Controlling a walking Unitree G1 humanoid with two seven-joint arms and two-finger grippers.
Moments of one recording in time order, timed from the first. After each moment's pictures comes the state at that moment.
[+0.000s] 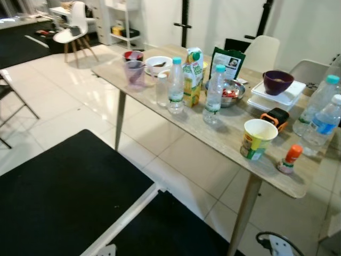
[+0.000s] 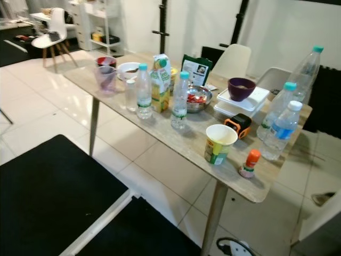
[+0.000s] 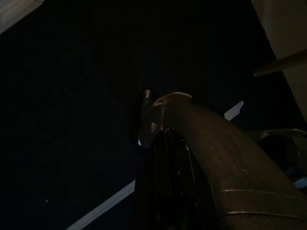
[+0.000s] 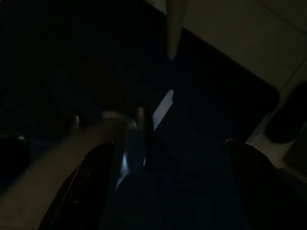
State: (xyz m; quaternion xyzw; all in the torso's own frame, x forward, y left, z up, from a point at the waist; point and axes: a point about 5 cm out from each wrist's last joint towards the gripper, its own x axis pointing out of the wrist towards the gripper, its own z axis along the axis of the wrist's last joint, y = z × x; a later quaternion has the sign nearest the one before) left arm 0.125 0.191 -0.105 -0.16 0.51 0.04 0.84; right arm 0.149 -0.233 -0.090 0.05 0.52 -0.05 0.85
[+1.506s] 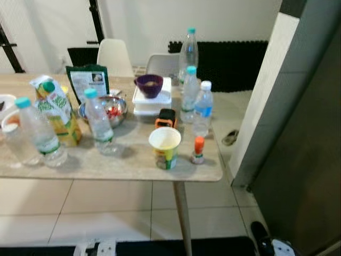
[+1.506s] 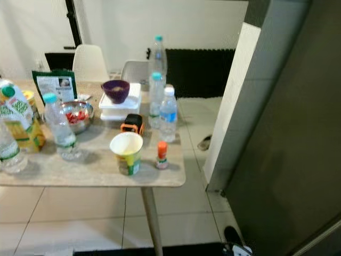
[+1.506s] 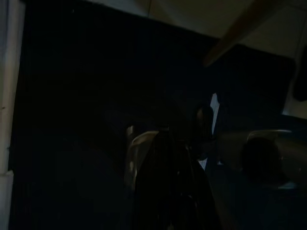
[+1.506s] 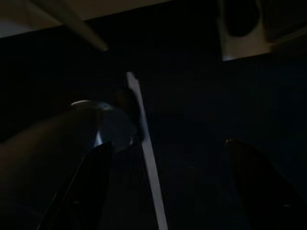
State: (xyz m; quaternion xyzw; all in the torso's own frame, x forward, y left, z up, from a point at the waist) left arm 0.133 0.191 -0.102 -0.16 0.49 0.04 0.85; right arm 0.145 -0.240 -0.090 0.05 0.52 -0.05 0.85
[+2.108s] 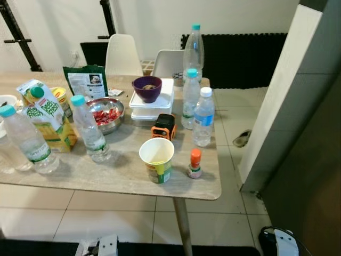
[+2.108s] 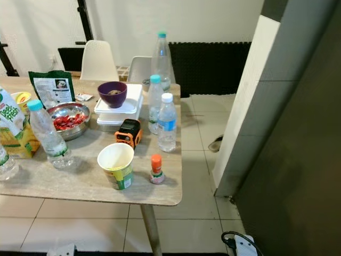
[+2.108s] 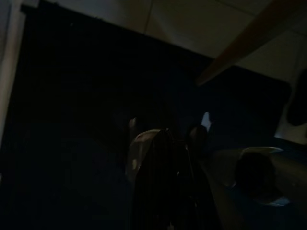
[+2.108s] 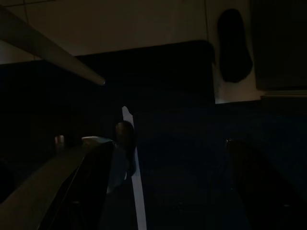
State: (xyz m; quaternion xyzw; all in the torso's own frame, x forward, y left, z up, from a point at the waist) left arm 0.138 0.192 -0.100 -0.16 0.49 0.05 0.86; right arm 0.167 -0.245 -0.080 0.04 0.49 -0.06 0.87
